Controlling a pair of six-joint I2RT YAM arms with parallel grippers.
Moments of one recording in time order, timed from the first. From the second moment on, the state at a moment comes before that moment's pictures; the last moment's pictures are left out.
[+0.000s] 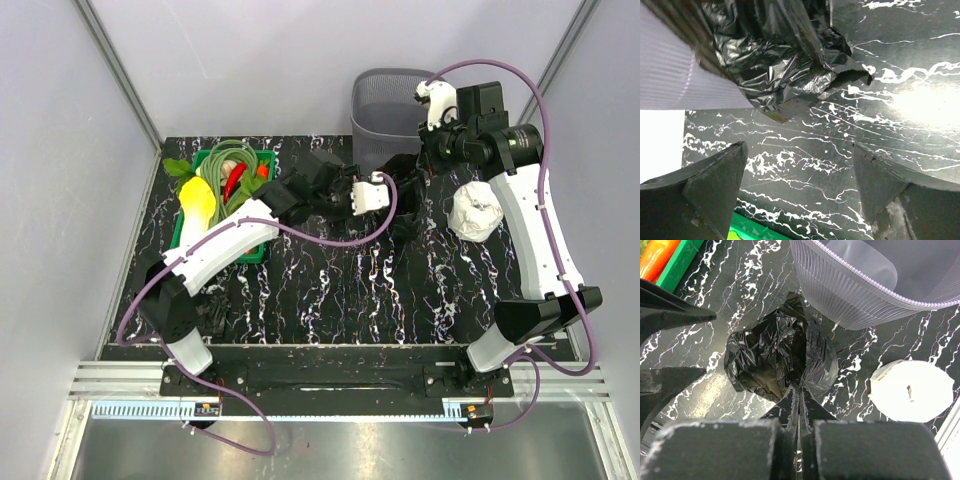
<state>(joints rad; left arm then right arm) -0.77 1.69 1.58 -0.52 0.24 0.71 0.26 1.60 2.04 -1.13 -0.20 -0.16</state>
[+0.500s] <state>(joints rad) -0.80 1.73 1.60 -0.50 0.38 0.70 0.26 1.60 2.04 -1.14 -0.24 -0.17</state>
